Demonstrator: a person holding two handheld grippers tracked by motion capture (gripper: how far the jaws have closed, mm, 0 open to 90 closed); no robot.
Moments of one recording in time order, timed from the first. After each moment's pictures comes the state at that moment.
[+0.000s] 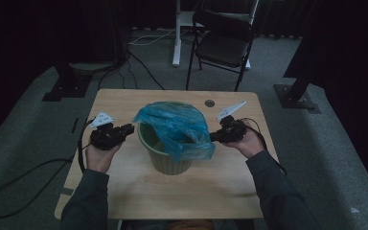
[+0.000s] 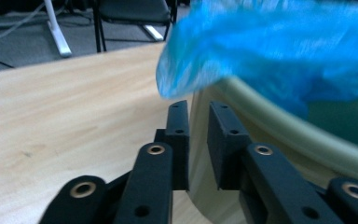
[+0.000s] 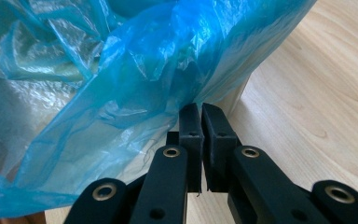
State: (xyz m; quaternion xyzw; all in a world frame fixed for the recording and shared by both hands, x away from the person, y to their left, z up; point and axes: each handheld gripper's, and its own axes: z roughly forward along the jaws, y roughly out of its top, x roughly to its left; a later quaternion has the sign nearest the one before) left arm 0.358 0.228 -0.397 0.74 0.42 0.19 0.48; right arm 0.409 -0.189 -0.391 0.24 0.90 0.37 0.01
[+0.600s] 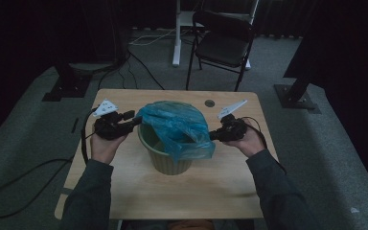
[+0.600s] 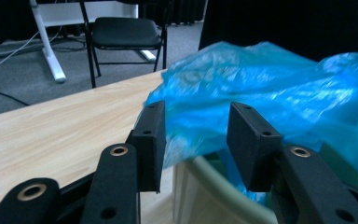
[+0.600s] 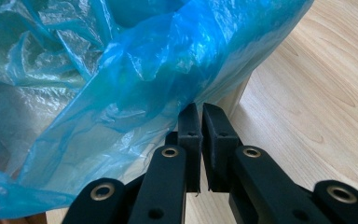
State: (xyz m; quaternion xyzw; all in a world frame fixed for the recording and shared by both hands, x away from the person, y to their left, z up) left arm 0.368 0.207 -0.363 0.74 0.39 0.20 0.51; right arm 0.411 -0.190 -0.386 0.24 0.90 0.37 0.01
